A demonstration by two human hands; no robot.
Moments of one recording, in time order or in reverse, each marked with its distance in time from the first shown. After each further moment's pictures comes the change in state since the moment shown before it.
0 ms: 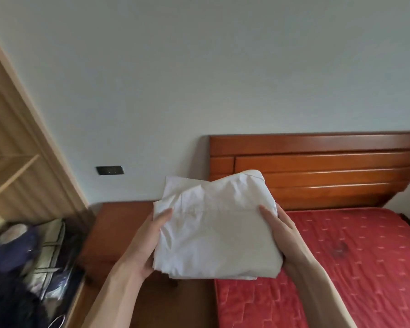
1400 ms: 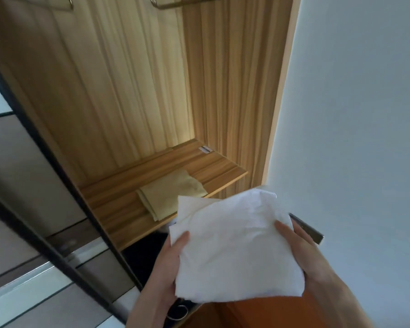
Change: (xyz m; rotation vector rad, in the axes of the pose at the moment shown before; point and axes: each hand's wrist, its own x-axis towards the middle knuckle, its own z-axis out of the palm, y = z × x) left_hand 0.089 0.120 -0.425 -0.440 0.992 0.308; right_hand 0.314 0.030 0.586 0.024 -0.990 0.244
